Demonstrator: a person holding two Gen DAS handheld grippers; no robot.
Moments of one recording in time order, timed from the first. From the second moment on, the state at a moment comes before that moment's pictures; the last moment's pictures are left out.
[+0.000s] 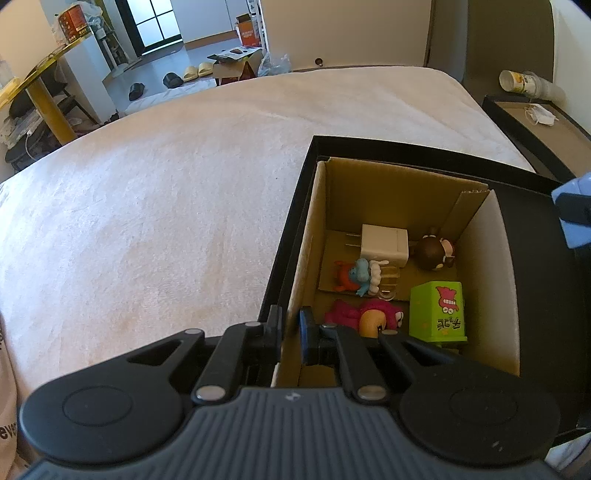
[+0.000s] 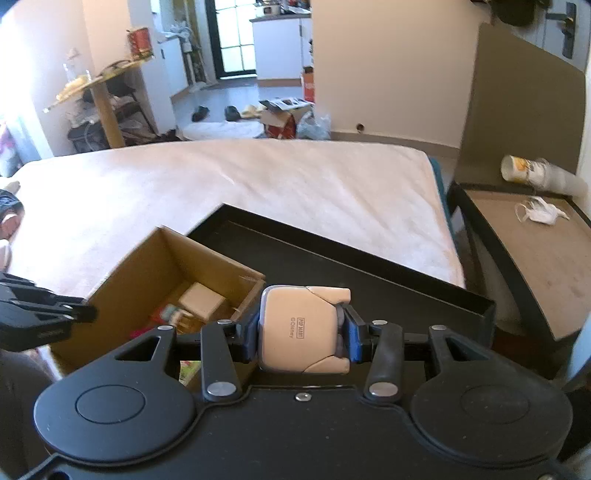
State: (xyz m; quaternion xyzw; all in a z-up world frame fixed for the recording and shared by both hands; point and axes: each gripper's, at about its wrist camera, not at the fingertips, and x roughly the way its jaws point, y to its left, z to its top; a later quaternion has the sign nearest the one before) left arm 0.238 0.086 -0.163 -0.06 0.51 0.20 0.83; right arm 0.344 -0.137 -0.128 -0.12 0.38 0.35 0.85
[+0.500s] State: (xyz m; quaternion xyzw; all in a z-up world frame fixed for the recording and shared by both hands) left arm 0.234 0.096 -0.163 -0.09 0.50 0.20 0.84; right arm 0.316 -0.067 -0.126 -0.14 0.37 0.41 0.82
